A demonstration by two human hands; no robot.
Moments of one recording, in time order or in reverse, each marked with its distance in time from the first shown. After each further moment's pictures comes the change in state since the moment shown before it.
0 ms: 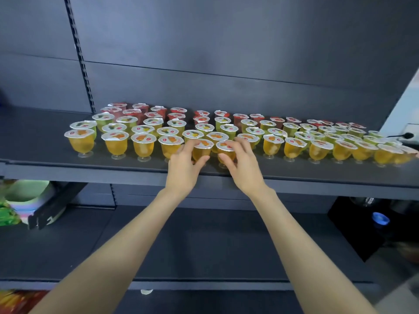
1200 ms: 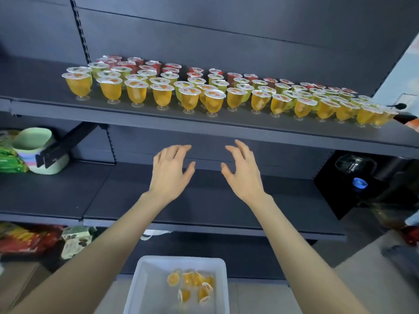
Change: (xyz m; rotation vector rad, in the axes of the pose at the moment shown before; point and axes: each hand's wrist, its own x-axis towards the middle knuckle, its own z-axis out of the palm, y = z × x) left_hand -0.143 -0.004 -0.006 0.329 -0.128 0.082; right_hand -0.145 0.011 -0.025 -0.115 -0.121 0.052
